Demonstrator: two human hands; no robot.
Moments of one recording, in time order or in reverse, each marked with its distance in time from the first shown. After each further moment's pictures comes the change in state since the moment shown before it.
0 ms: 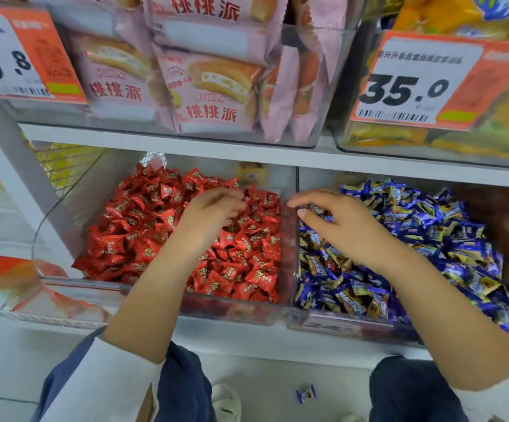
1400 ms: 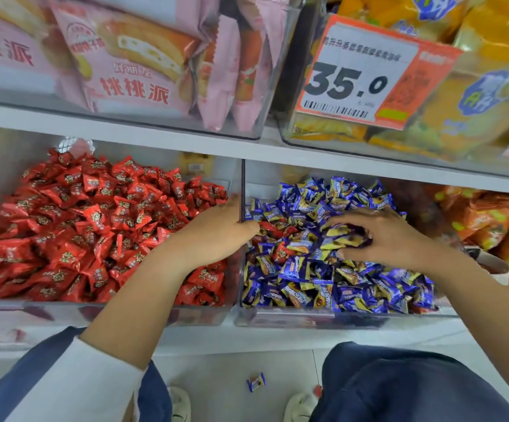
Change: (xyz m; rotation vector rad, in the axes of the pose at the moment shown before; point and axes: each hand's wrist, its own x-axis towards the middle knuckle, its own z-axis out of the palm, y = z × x) left_hand 0.000 0.024 0.065 0.609 -0.462 0.196; right_hand -0.059 0.090 -0.084 -0.558 -0.298 0.320
